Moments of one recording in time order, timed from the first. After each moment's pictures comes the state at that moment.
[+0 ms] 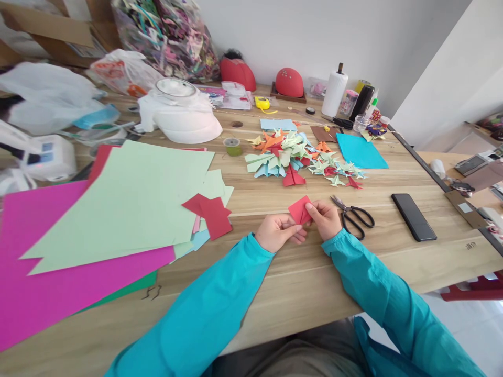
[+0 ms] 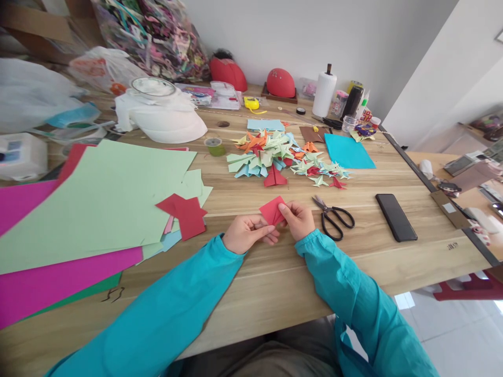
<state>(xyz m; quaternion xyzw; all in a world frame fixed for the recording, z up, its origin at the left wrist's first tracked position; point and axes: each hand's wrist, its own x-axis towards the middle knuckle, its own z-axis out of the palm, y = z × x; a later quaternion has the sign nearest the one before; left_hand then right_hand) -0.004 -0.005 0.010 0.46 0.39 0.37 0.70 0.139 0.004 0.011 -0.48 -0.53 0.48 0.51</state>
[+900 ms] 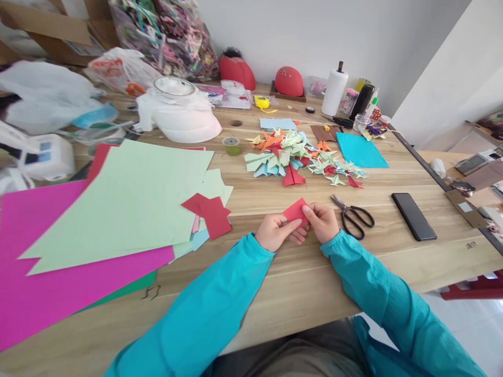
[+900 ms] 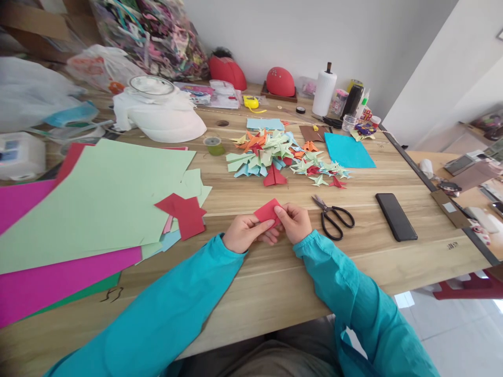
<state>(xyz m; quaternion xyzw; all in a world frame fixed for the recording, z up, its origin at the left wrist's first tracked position) -0.002 -0.003 0.009 0.43 0.39 0.36 0.72 0.133 -0.002 0.011 -0.49 -0.54 0.48 0.49</state>
